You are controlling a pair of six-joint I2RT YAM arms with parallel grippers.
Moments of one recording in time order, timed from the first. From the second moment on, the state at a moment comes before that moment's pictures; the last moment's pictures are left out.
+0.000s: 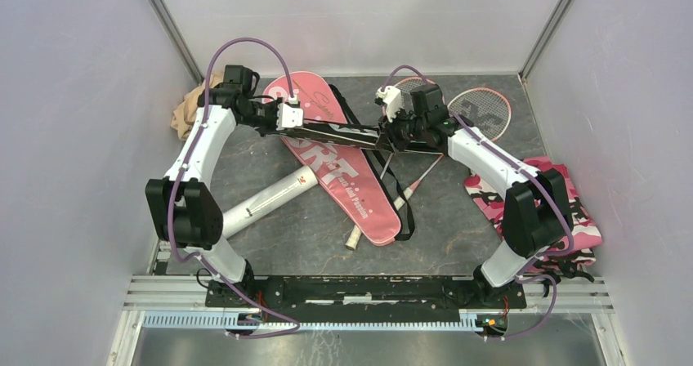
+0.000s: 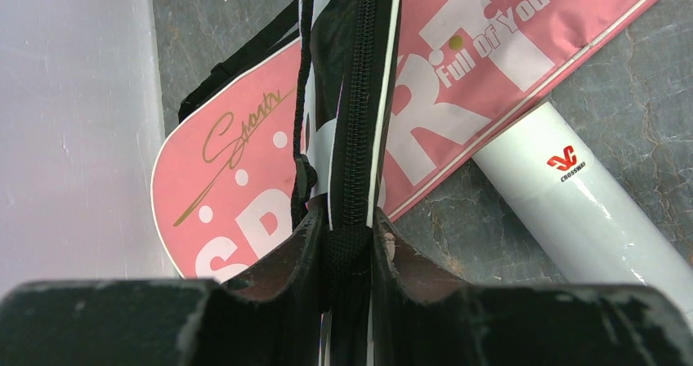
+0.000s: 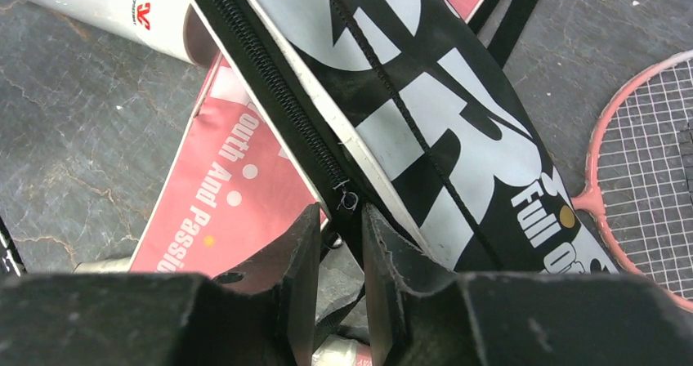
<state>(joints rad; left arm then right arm) -0.08 1.66 1.55 -0.97 0.77 1.56 0.43 1.65 1.28 -0.32 -0.53 -0.26</state>
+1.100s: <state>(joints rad) -0.10 1.66 1.55 -0.97 0.74 1.57 0.43 1.60 1.31 -0.47 -0.51 -0.70</state>
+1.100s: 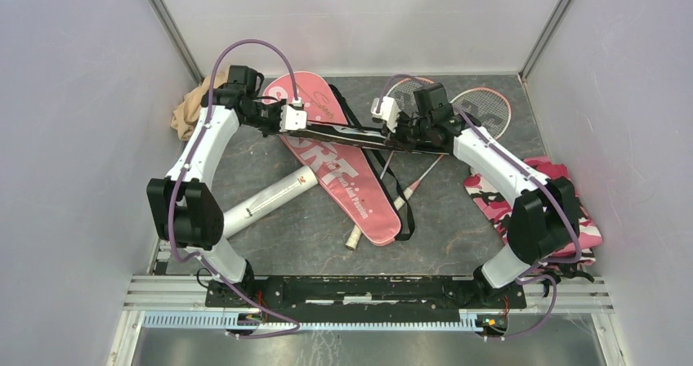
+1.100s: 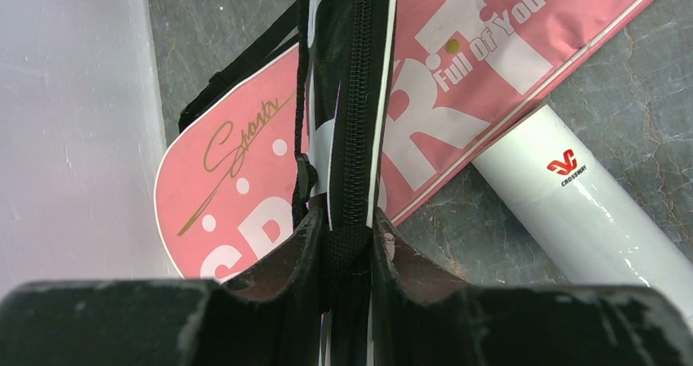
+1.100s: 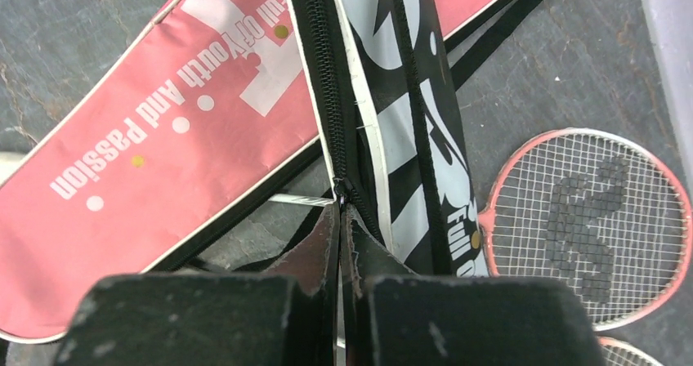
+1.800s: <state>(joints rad) -0.09 1.66 1.55 -0.94 0.74 1.57 0.29 1.55 1.25 -0.60 -0.49 -0.90</state>
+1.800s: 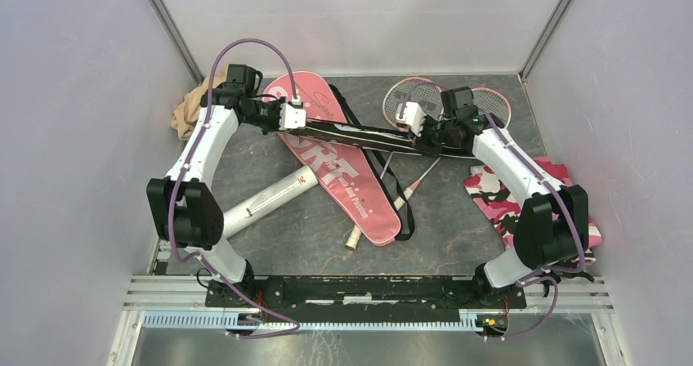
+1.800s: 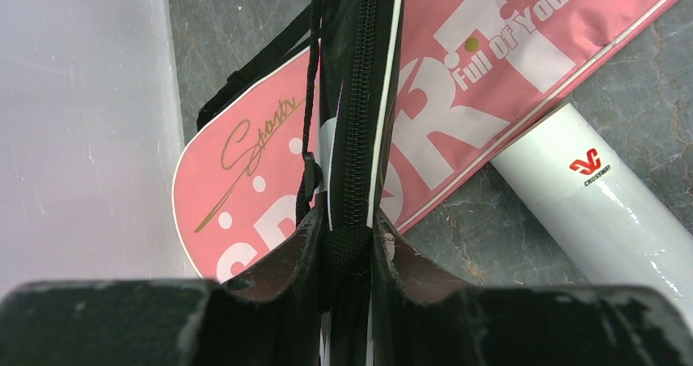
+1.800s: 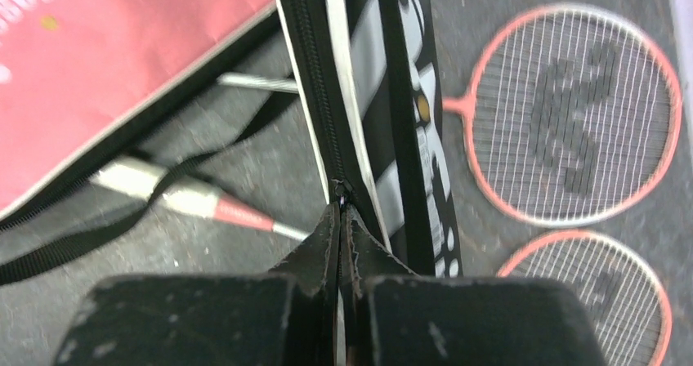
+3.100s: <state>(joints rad) -0.04 1.70 1.58 -0.89 0.76 1.57 -0.28 1.72 1.26 -0.75 -0.35 -1.10</state>
